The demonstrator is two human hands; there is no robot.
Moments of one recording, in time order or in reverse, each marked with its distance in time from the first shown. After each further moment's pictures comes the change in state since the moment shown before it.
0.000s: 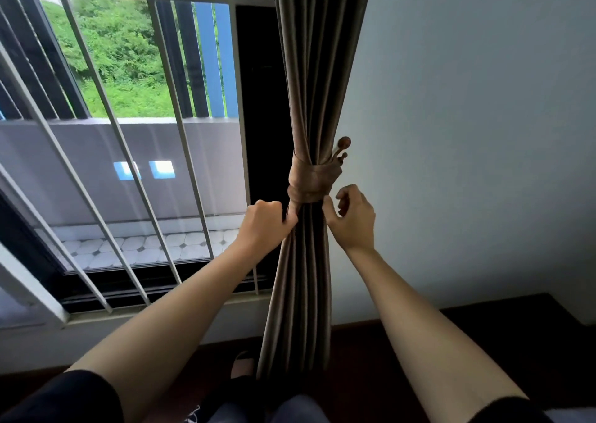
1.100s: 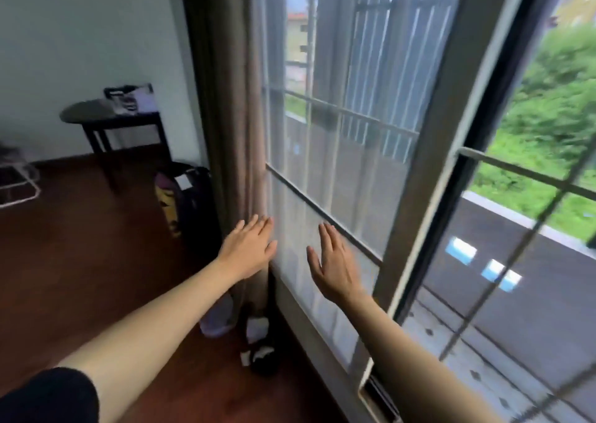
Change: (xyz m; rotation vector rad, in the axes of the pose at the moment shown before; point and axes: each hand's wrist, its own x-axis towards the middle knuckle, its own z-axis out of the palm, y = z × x) left_hand -0.201 -0.552 -0.433 0.711 -0.011 -0.940; right_hand -0.123 -0.576 0.492 0.363 -0.985 -0.853
